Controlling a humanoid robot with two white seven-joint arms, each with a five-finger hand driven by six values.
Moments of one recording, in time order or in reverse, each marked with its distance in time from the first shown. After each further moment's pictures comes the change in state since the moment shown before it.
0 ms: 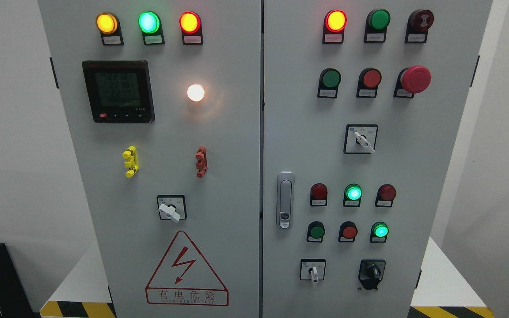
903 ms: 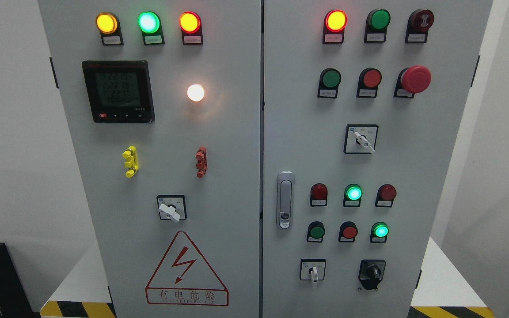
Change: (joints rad) left arm 0.000 0.000 0.000 0.000 0.000 0.001 0.000; right arm -0.018 0.001 0.002 0.002 0.000 -0.152 0.076
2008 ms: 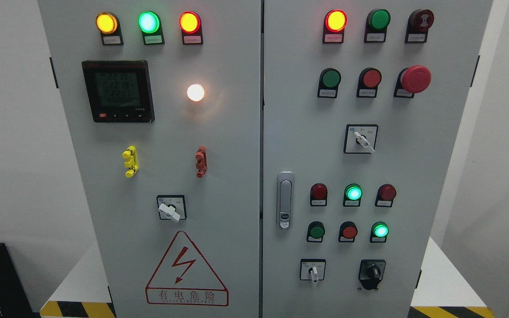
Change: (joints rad) left arm 0.000 0.000 0.000 0.000 0.000 -0.001 0.000; right arm -0.025 0.005 -0.020 -0.368 0.037 -0.311 -0.062
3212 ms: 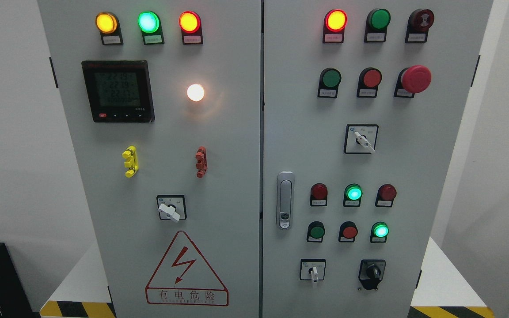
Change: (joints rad) left arm 0.000 0.000 0.000 0.000 0.000 0.000 0.000; right arm 0.005 0.001 0.028 -0.641 0.592 0.274 -0.402
